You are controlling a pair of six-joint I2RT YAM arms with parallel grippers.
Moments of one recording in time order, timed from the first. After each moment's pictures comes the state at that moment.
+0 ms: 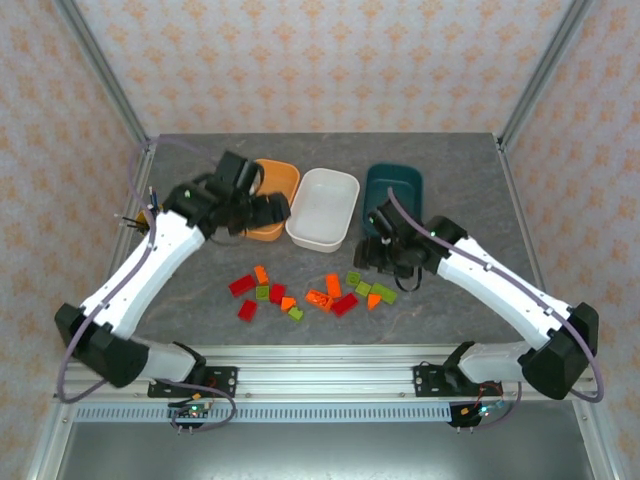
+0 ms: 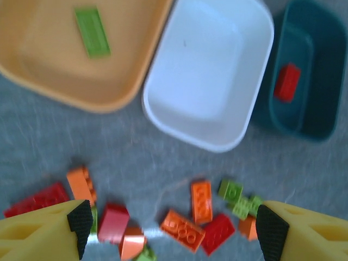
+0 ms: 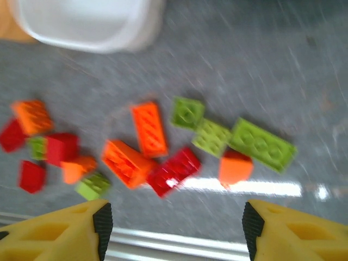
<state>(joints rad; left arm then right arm) -0.47 1.34 1.41 -1.05 0.03 -0.72 0.73 1.26 1.15 -1.06 -0.02 0.86</state>
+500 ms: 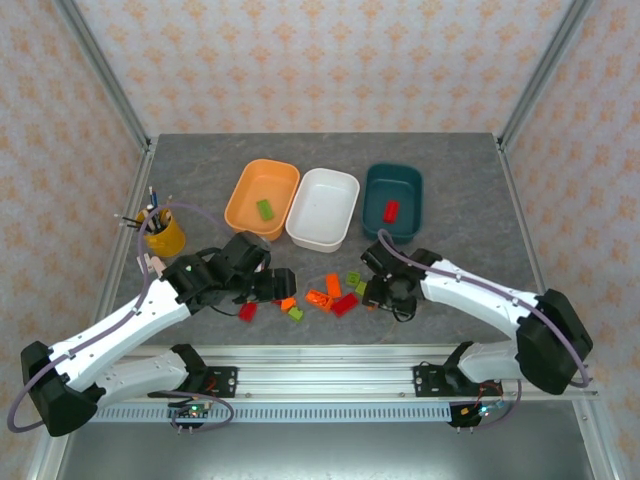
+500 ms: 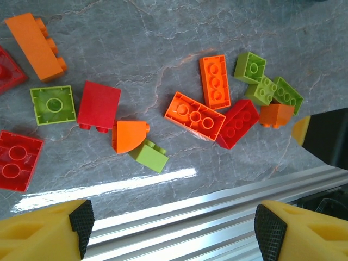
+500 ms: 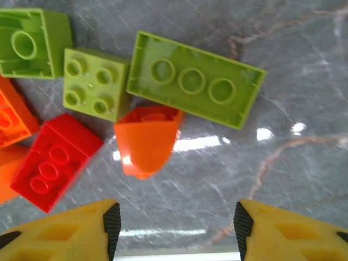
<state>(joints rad) -0.75 1.01 0.93 -0.94 0.05 -0.88 0.76 1.31 0.80 -0.87 -0.04 1.02</state>
